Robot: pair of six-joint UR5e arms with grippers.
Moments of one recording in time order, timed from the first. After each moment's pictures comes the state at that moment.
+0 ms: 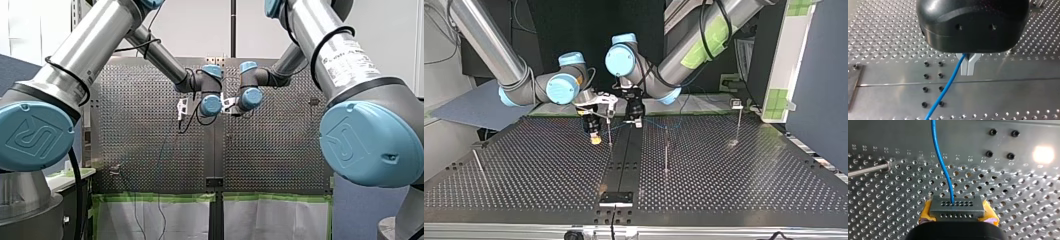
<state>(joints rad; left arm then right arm) -0.66 -2.11 -1.52 -2.69 -2.34 -1.50 2.16 -0.97 1.34 -0.21 1.59 1.52</state>
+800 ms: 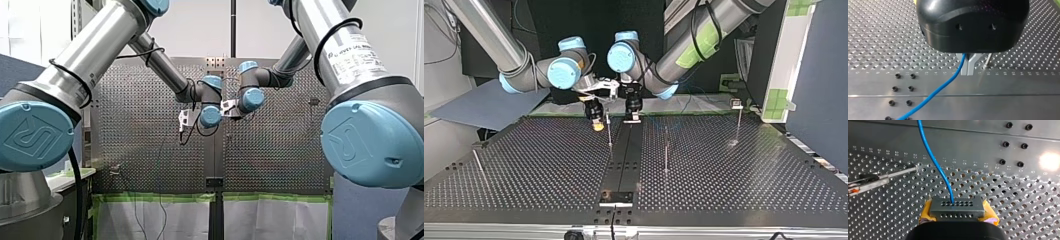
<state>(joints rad) -0.66 -2.16 -1.56 -2.65 -2.29 -1.56 2.17 -1.04 1.48 -0.24 1.59 1.50</state>
